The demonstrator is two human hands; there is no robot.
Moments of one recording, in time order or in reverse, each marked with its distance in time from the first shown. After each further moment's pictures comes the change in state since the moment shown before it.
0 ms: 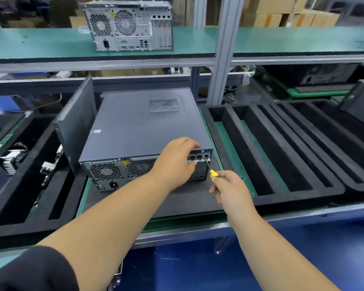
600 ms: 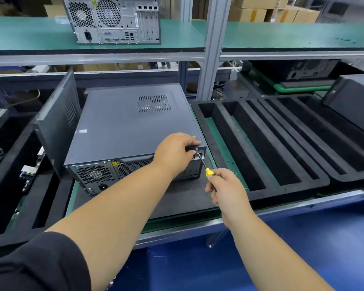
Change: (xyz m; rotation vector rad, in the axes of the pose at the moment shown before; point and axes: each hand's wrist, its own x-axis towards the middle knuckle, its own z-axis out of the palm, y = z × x) left_hand 0.034 -0.007 0.017 -0.154 -0.025 -0.042; right_hand -0.001 0.000 0.004 0.052 0.053 0.060
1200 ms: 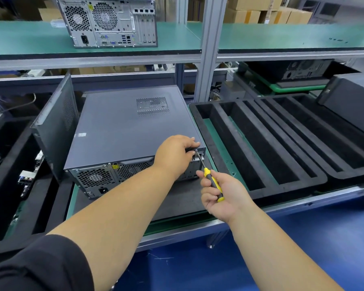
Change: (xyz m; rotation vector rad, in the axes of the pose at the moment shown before) left_hand 0.001 -0.001 0.004 -0.031 0.031 -0.026; right_hand -0.005 -0.023 0.001 0.806 -0.232 0.559
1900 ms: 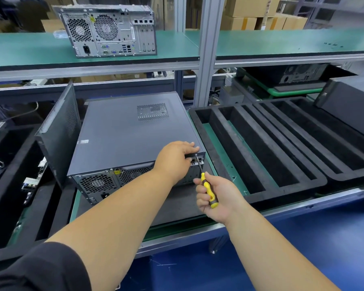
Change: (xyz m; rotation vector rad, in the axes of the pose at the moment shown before) left_hand -0.001 -0.001 -0.004 0.059 -0.074 0.016; right_hand 0.006 0.005 0.005 -0.125 0.001 0.001
